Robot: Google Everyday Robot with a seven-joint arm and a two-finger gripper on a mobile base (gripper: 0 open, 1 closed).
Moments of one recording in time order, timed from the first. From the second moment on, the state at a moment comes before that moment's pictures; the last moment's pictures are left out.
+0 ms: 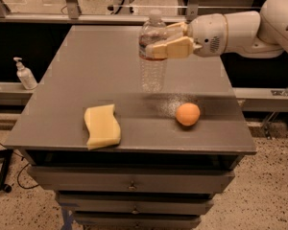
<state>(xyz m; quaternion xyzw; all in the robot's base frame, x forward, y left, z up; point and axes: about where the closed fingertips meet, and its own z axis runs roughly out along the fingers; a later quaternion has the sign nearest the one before) 0.577 -0.039 0.984 -0.51 0.56 0.44 0.48</state>
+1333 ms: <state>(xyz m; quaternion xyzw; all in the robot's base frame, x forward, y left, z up) 0.576 -0.089 0.970 -0.52 0.56 0.44 0.48</state>
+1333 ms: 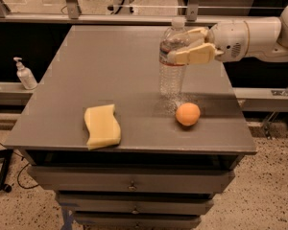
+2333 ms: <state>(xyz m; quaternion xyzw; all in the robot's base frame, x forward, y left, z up) 0.550 -0.119 0.945 -0.55 0.53 0.45 0.46</state>
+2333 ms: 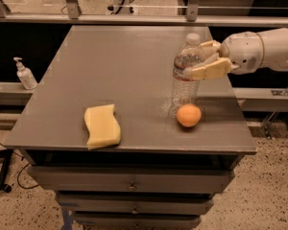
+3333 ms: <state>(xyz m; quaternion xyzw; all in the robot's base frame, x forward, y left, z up) 0.546 -0.119 0.931 -0.55 0.52 0.46 0.46</state>
